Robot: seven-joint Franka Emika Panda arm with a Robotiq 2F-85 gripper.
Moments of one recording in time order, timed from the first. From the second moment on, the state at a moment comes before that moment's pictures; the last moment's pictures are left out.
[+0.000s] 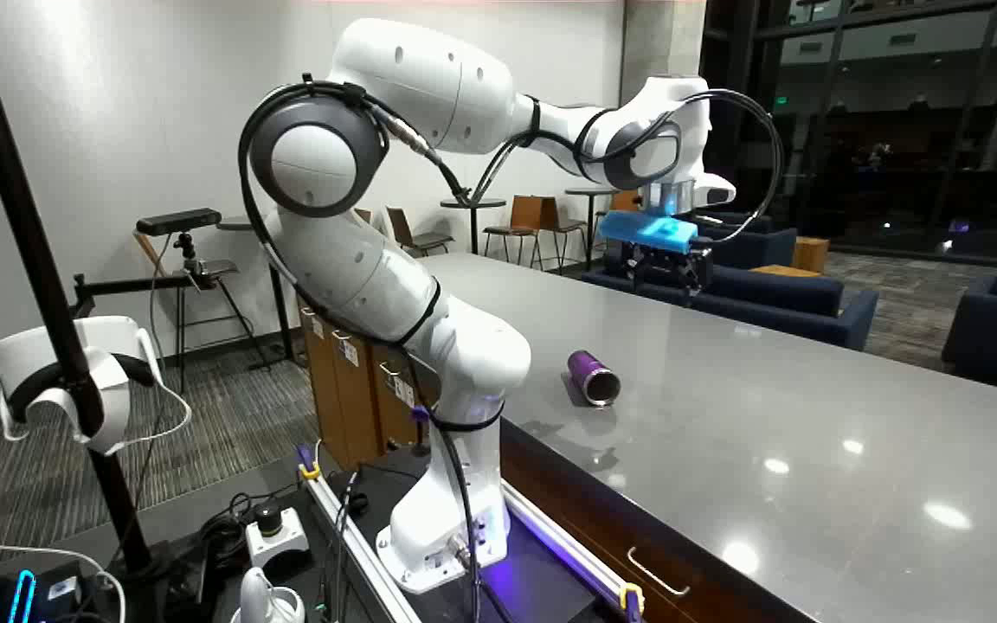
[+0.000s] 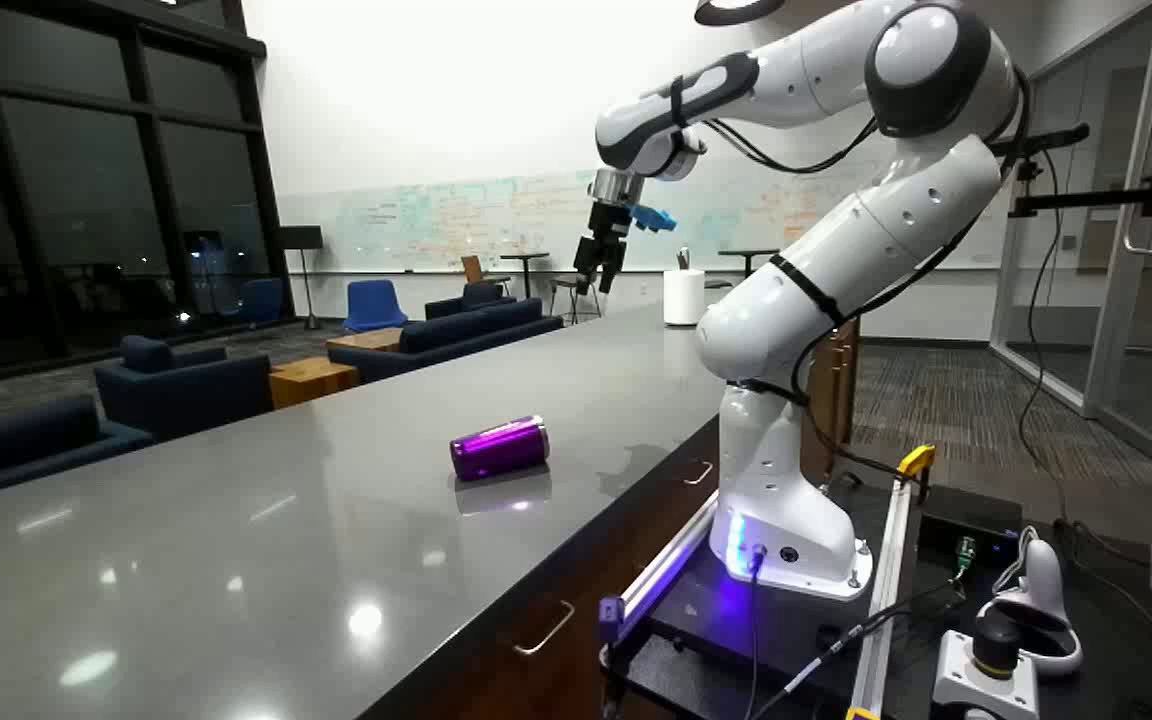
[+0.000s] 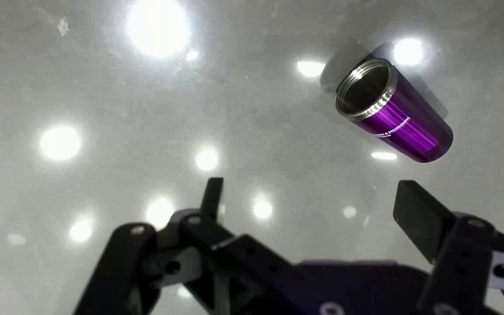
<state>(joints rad) -0.06 -0.84 -0.31 -2.61 -0.04 2.02 -0.39</state>
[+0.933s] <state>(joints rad) -0.05 -0.84 -0.27 -2.61 -0.05 2.02 -0.39</state>
